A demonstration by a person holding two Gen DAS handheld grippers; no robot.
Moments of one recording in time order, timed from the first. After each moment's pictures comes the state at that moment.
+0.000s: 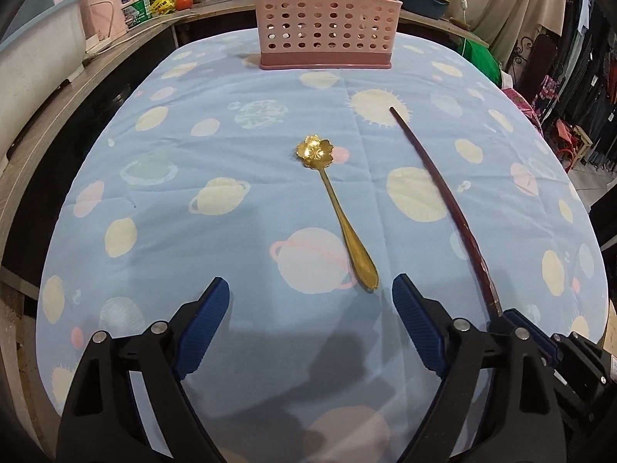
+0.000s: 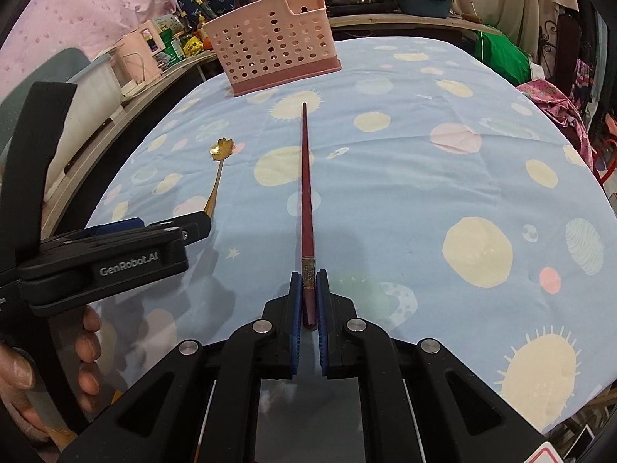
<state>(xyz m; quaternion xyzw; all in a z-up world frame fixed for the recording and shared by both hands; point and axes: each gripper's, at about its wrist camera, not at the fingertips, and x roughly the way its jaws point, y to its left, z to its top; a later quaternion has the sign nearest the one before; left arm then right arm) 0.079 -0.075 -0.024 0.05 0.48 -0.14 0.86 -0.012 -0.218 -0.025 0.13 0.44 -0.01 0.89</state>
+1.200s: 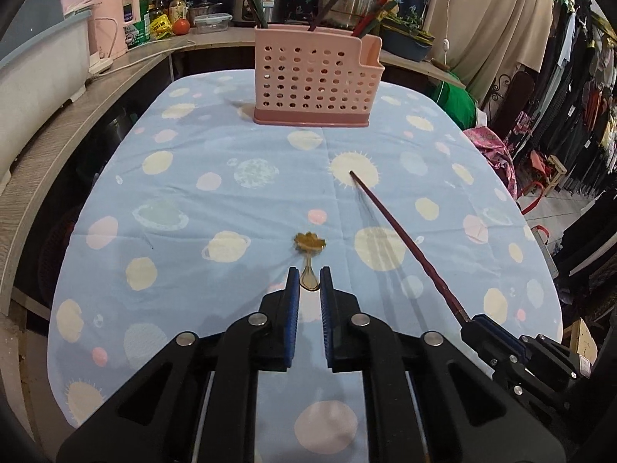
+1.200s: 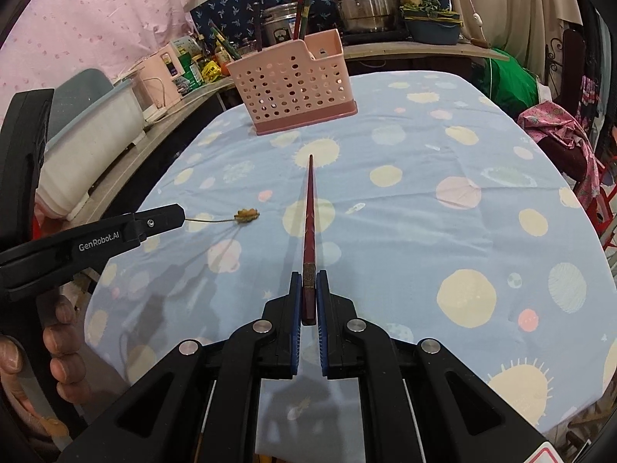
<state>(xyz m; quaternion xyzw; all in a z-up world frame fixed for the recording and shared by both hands) 0.072 -0.057 0.040 0.00 0.44 -0.18 0.88 -0.016 -0.219 0.021 0.13 0.40 0.01 0.91</state>
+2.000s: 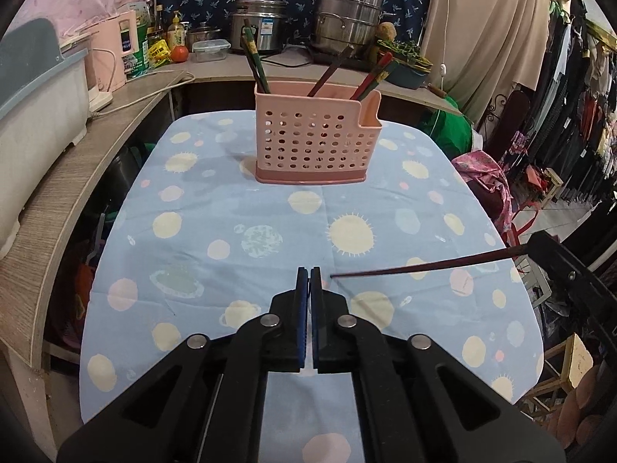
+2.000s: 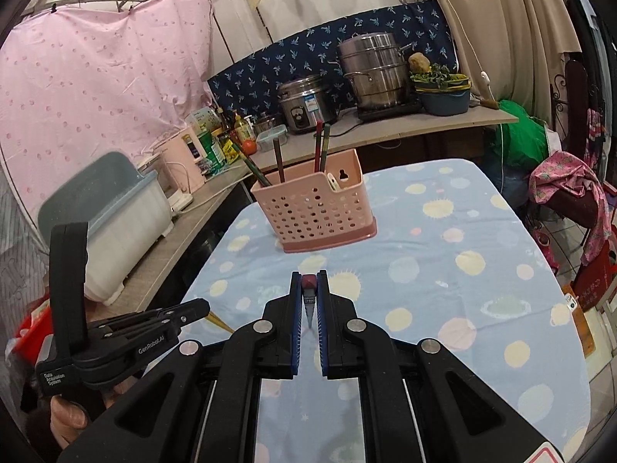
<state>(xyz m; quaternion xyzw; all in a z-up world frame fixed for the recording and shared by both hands) 0.107 -0.057 0.100 0.00 0.41 -0.19 0.89 0.031 -0.252 0.133 0.16 0.29 0.03 0.94</state>
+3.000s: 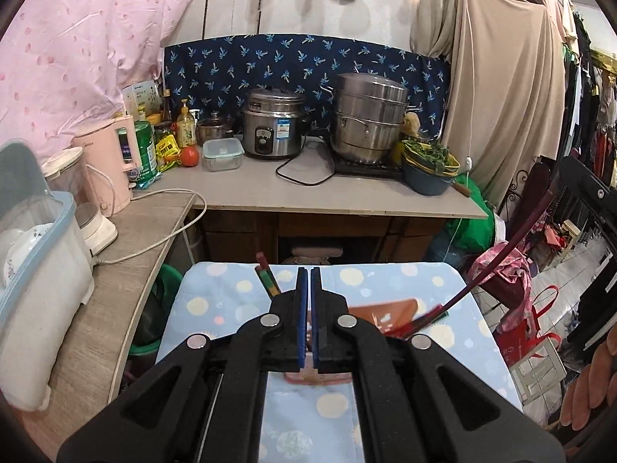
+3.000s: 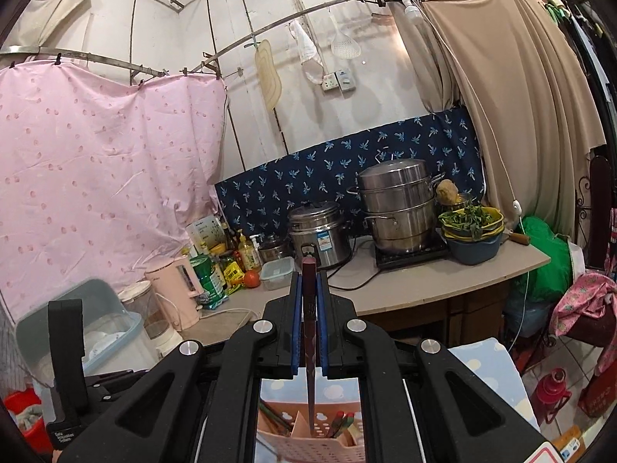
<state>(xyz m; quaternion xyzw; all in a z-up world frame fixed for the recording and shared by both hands) 0.288 -0.078 0.236 -0.01 0.29 -0.15 0.94 0.226 -0.285 0.291 0.14 0.11 0.02 0.98</state>
